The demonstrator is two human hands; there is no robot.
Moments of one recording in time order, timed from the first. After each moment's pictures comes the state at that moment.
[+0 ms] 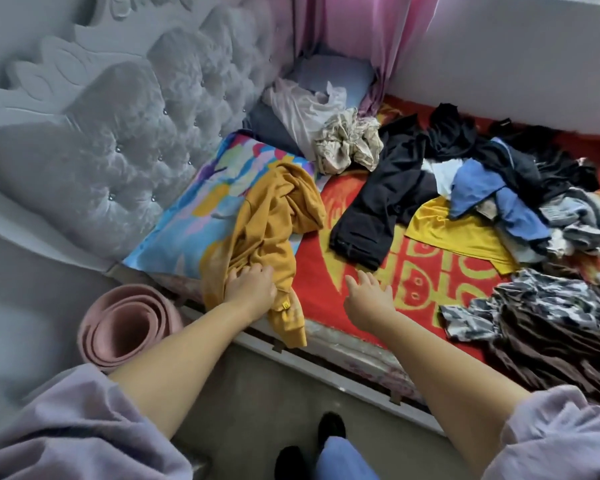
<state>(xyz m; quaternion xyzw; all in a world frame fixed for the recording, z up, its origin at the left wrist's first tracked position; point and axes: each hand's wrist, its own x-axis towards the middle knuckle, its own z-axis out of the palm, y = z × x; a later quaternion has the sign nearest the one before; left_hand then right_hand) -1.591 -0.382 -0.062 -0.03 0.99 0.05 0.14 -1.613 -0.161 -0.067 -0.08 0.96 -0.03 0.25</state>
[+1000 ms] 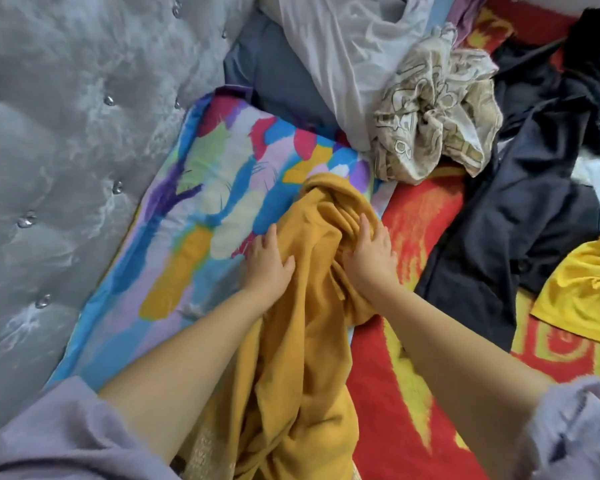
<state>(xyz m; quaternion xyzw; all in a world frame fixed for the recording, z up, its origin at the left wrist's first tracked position) -2.039 -0.518 -0.290 -0.16 0.93 0.28 0.19 -2.072 -0.345 -0.279 0.09 0.96 -0.19 0.21</state>
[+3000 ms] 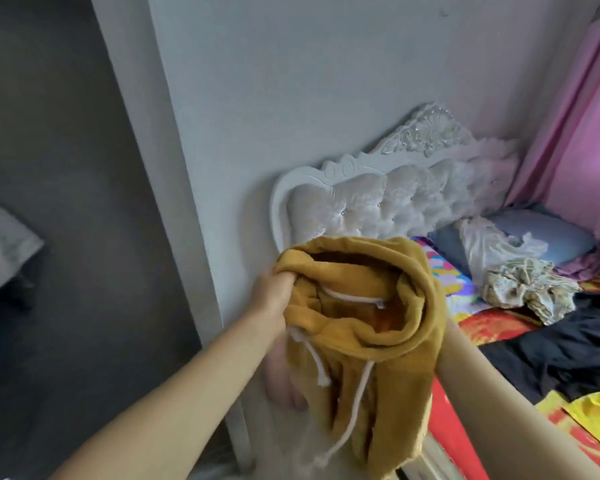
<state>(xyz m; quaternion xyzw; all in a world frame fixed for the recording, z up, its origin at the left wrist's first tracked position) -1.293 -0.322 0.164 -0.42 0.51 0.68 -0.32 -1.487 -0.190 0.094 -0.02 0.59 -0.71 0.39</state>
